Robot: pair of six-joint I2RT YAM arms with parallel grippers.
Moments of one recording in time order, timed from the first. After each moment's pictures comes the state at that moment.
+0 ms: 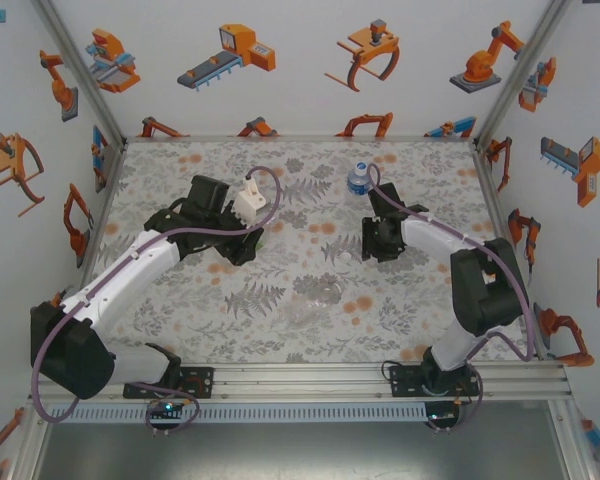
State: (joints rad) left arm -0.54 1.31 1.09 -0.67 0.25 0.31; right arm 0.36 1.67 1.03 -0.55 -0.01 0.35
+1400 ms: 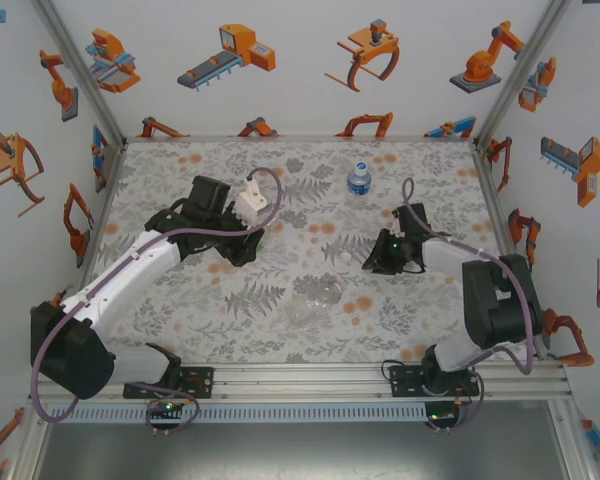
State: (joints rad) left arm -0.55 1.31 1.09 -0.67 0.25 0.31; right arm 0.18 1.55 0.72 -0.23 -0.37 0.54
